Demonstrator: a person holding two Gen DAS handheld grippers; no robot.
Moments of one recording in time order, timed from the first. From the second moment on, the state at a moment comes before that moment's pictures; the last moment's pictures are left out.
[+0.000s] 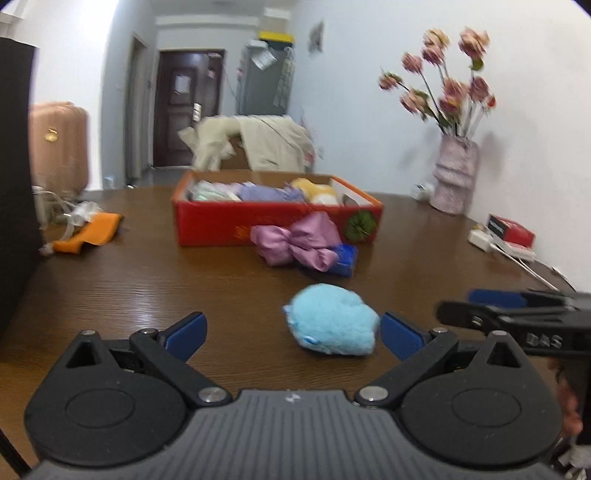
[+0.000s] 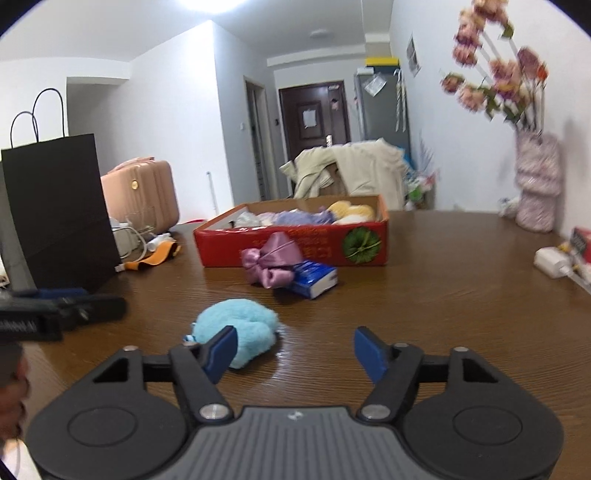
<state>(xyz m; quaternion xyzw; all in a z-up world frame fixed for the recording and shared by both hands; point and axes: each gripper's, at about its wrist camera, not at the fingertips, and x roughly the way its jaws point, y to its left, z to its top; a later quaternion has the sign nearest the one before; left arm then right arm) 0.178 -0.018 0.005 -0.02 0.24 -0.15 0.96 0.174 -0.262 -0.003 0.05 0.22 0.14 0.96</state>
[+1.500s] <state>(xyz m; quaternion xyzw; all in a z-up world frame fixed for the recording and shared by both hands) 0.252 -0.005 -0.004 -0.14 0.31 -0.24 0.91 0.265 -0.229 -0.005 0.14 0.30 0.21 0.92</state>
